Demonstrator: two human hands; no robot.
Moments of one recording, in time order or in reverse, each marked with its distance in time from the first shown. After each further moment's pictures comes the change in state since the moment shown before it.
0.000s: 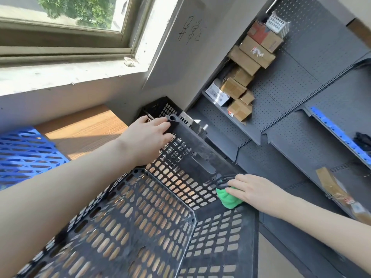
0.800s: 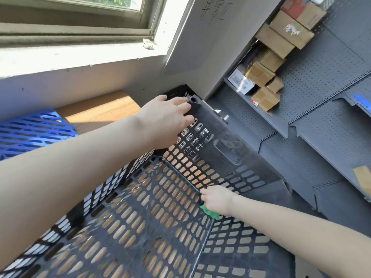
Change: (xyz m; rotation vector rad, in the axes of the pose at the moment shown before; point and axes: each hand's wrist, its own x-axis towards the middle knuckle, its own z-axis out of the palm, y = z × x) left_hand 0.007 -0.004 0.011 0.066 0.084 0.028; right_hand 0.133 -0.089 0.110 -0.144 -0.429 -0.397
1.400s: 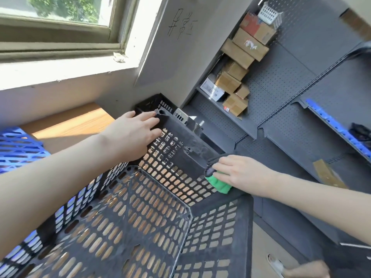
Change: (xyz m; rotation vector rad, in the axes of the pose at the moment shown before) left_hand -0.007 0.005 -0.011 -0.012 -0.060 -0.002; right_hand -0.182 0.056 -0.053 0.006 0.442 0.348
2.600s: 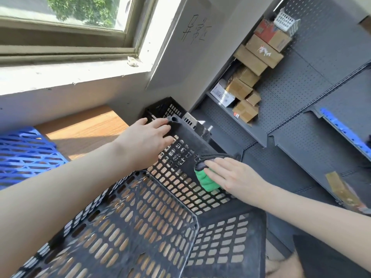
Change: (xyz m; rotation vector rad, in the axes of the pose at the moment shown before) left_hand 0.004 -0.003 0.007 -0.033 -0.013 -0.013; right_hand 0.044 -0.006 0.011 -0.012 0.197 0.093
